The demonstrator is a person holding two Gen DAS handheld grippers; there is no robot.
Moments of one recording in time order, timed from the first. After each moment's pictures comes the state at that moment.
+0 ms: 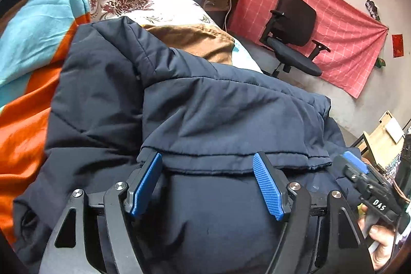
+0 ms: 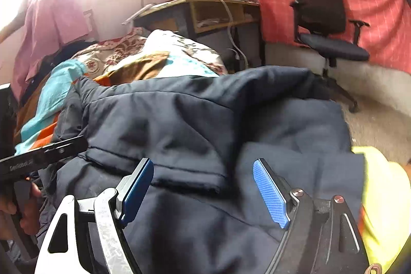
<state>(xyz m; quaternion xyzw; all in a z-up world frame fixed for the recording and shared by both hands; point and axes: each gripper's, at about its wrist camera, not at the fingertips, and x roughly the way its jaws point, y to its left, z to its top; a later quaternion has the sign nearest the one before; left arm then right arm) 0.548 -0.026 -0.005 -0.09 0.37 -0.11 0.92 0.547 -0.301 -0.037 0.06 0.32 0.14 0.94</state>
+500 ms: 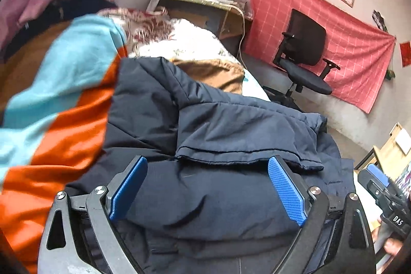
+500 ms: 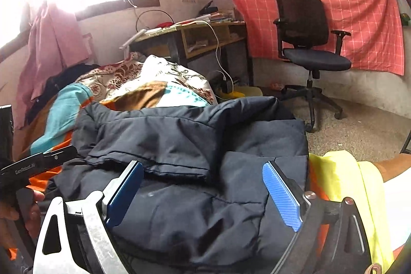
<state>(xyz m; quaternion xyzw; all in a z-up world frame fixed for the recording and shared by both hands) 0.481 -0.017 0.047 -0.07 0.31 -0.05 0.95 0.488 -0.310 0.015 0.06 0.27 0.13 0.95</state>
